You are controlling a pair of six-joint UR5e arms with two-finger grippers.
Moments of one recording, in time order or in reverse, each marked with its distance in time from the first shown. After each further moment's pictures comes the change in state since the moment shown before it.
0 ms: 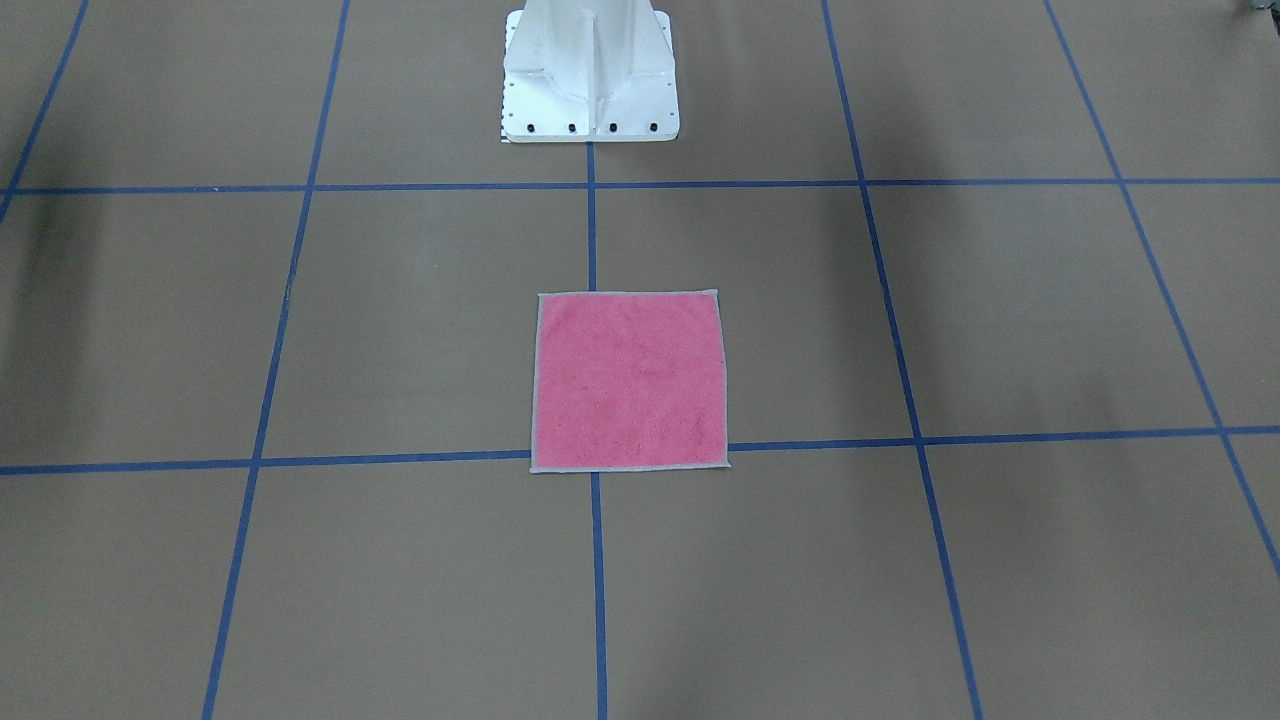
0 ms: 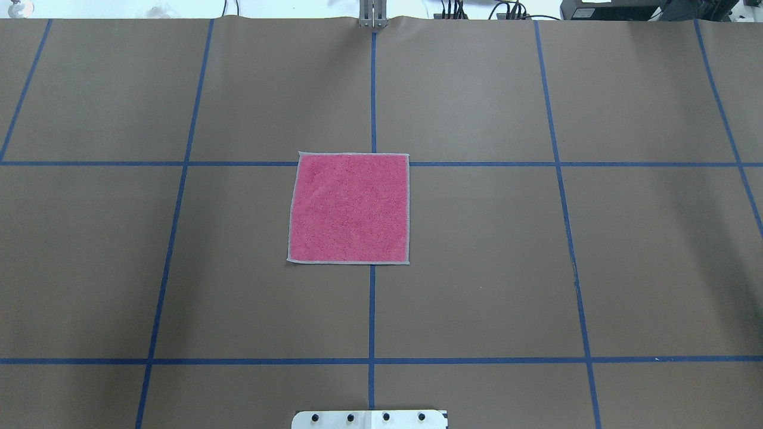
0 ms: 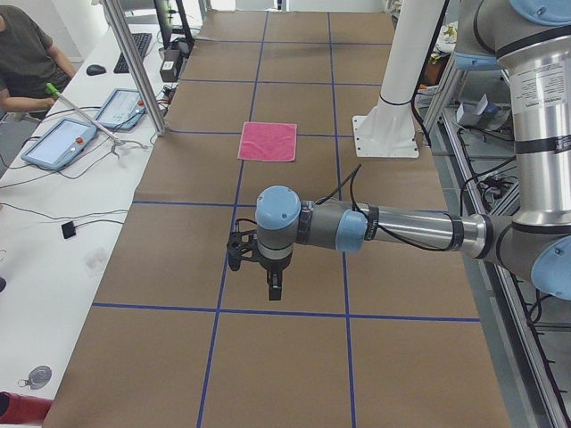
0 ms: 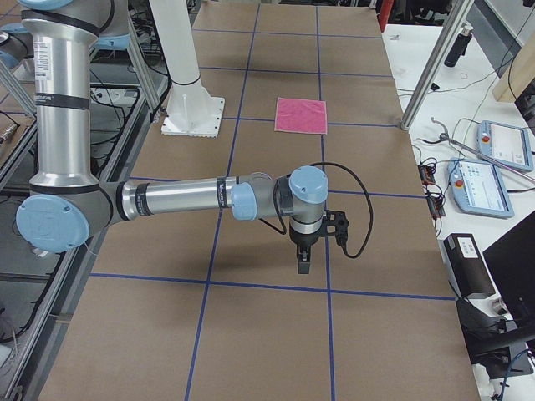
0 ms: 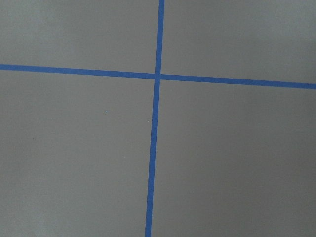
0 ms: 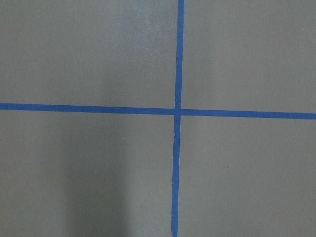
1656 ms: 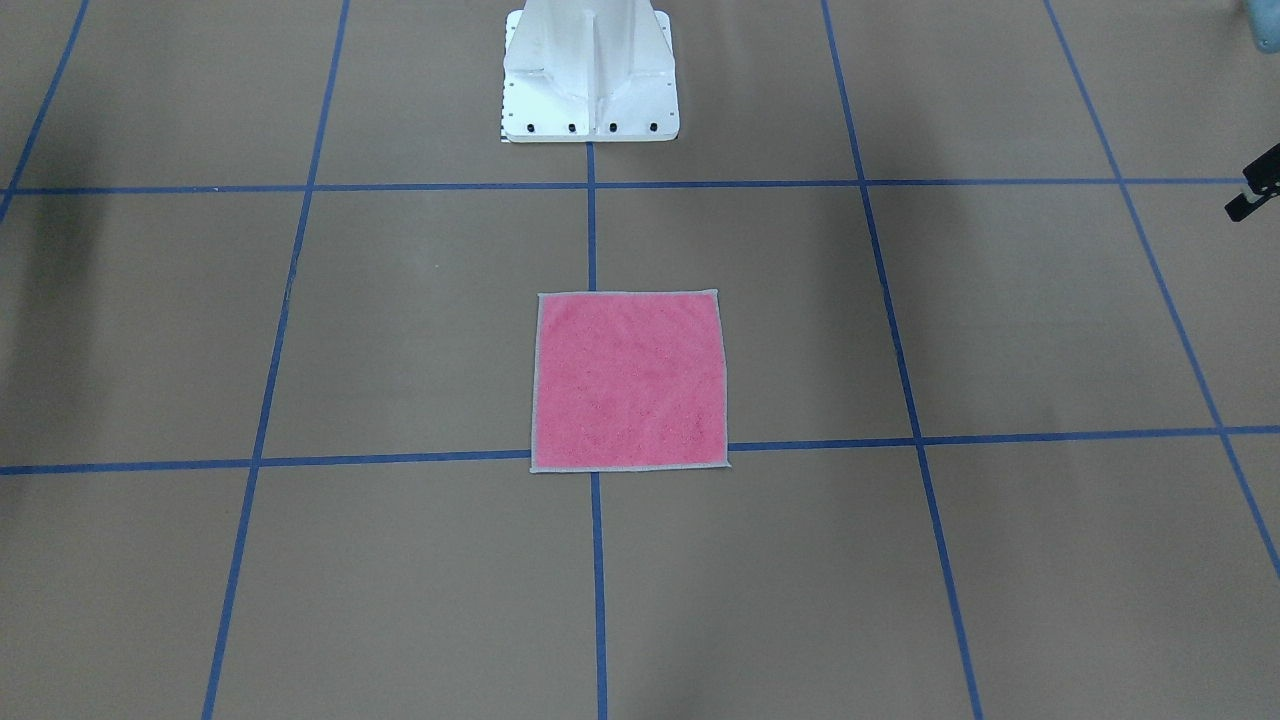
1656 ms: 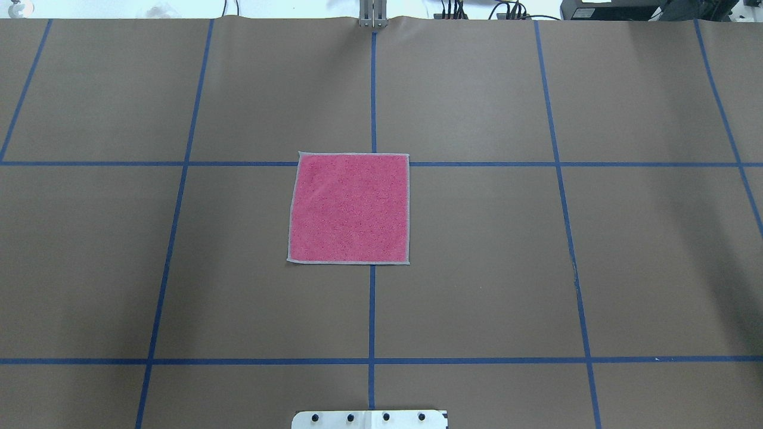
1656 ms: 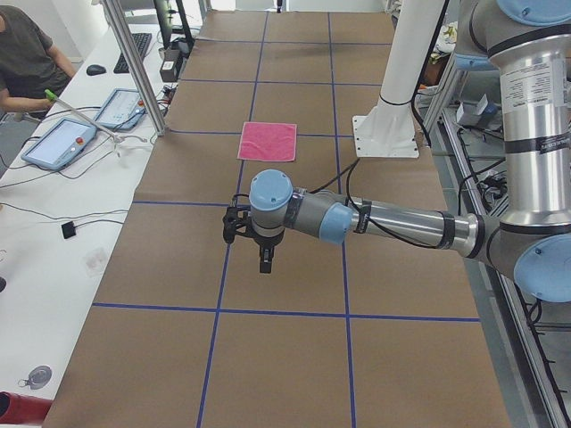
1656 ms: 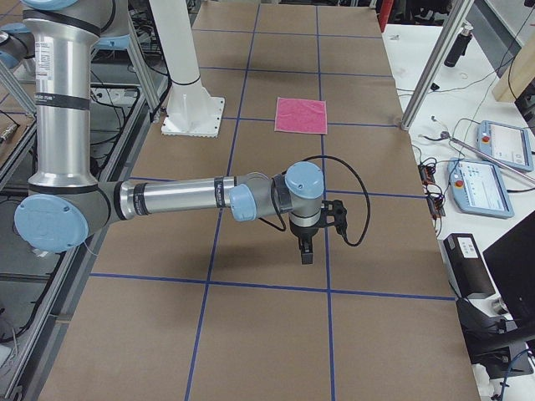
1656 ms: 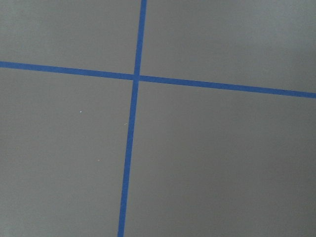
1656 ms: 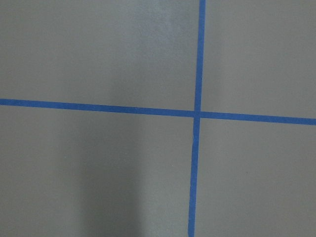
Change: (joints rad) left arm 0.105 -0.041 -0.018 -0.140 -0.084 -0.102; right arm -0.049 -0.023 0.013 0.149 0.051 0.011
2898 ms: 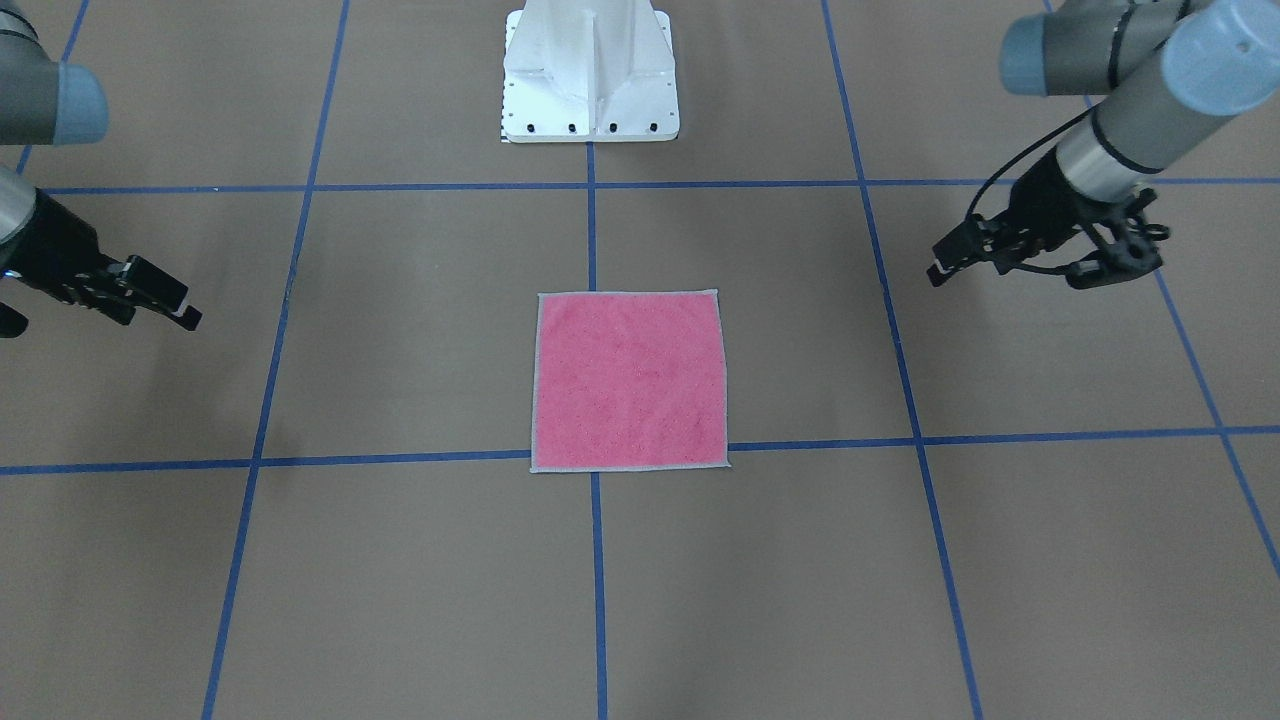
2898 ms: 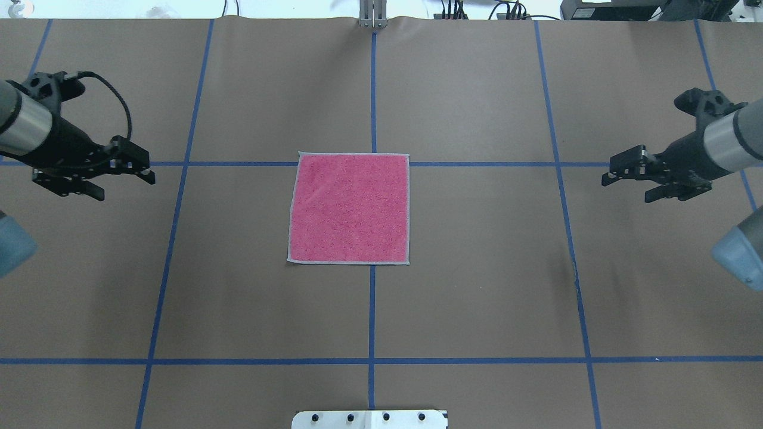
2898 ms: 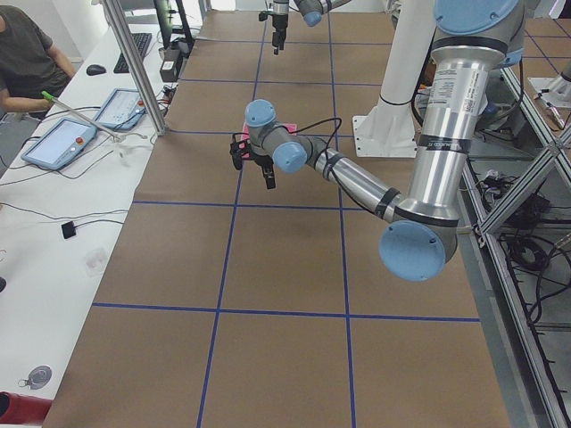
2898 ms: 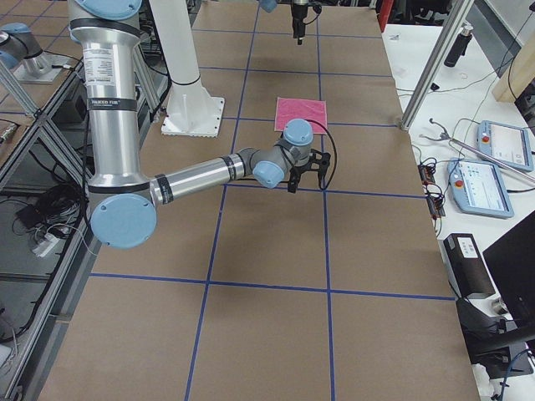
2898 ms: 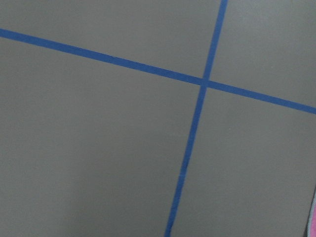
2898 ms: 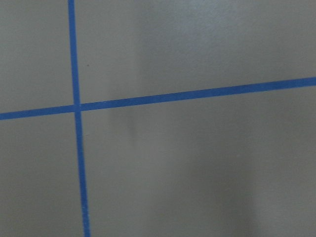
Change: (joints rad) left arm 0.510 -0.356 -0.032 -0.026 0.169 -0.885; right arm -0.491 0.149 0.039 0.361 -0.041 1.109
